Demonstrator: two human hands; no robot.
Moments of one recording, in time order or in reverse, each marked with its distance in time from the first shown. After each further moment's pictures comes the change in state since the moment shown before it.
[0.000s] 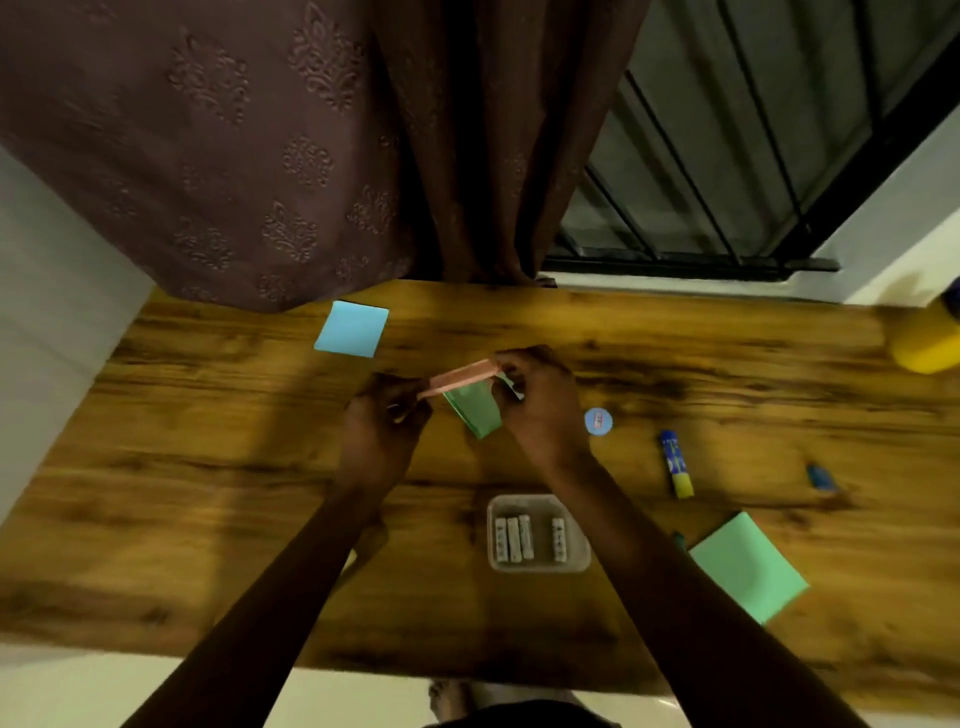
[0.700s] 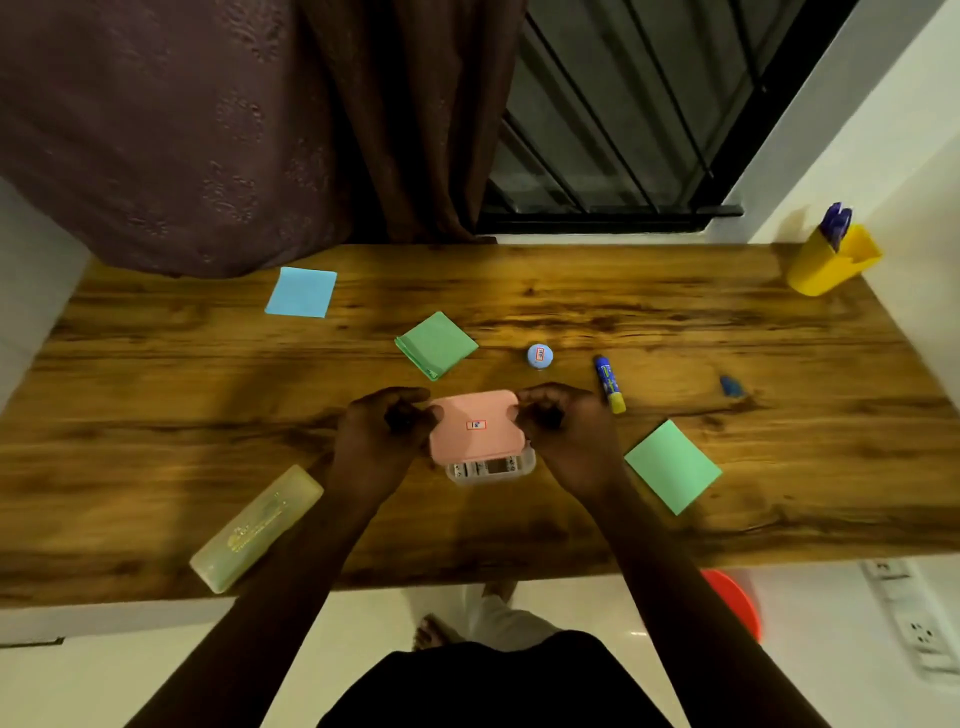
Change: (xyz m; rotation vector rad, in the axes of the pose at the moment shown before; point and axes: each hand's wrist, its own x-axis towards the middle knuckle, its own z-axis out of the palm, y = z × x) left_hand -0.092 0.015 0.022 -0.049 -0.183 -0.159; right_hand -0.139 0.024 -0.074 0.148 -0.015 0.242
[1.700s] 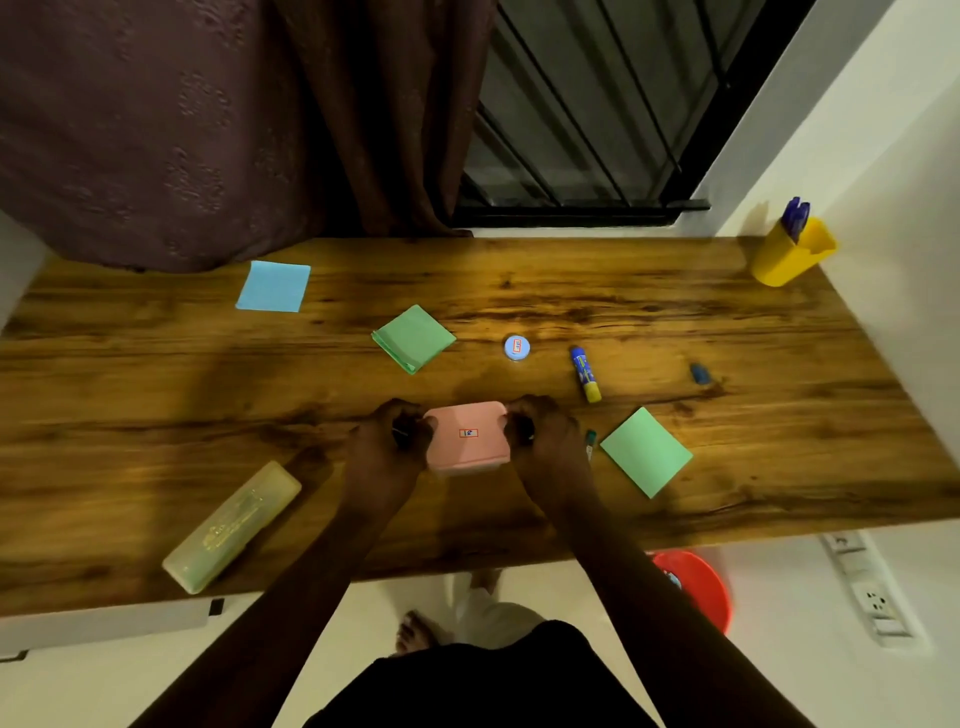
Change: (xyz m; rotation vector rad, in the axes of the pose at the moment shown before) left_hand -0.013 -0.022 0.036 0.136 0.000 0.046; right_hand -0.019 0.032 0.024 -0.241 0.088 -0.015
